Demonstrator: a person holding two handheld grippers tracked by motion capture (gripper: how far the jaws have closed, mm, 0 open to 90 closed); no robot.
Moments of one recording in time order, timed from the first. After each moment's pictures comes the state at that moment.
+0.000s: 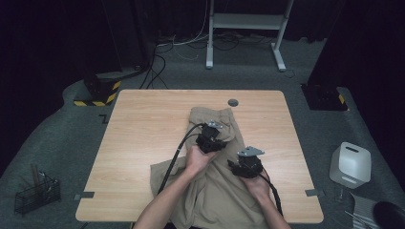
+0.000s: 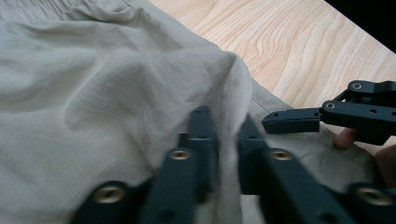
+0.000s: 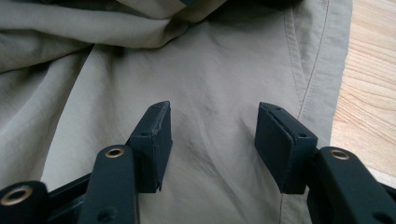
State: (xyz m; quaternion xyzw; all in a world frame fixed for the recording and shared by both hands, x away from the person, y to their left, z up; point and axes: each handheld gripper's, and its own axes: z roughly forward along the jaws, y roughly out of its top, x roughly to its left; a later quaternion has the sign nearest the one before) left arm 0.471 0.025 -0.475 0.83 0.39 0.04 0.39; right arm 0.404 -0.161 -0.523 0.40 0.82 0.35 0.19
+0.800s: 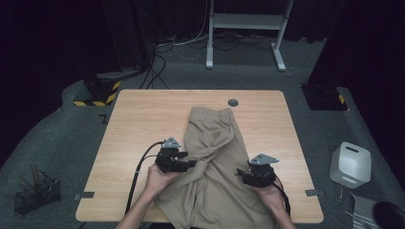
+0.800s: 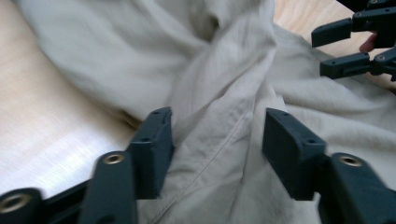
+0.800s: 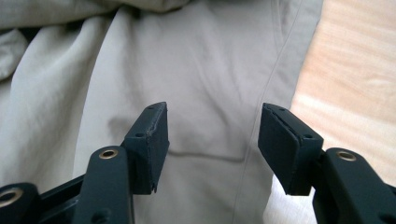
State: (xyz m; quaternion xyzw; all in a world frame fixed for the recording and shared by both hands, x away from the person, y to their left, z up) left arm 0.393 0.147 -0.488 0.81 0.39 0.04 0.43; right arm 0.369 -0.195 -0.509 0.40 0.83 0.35 0.18
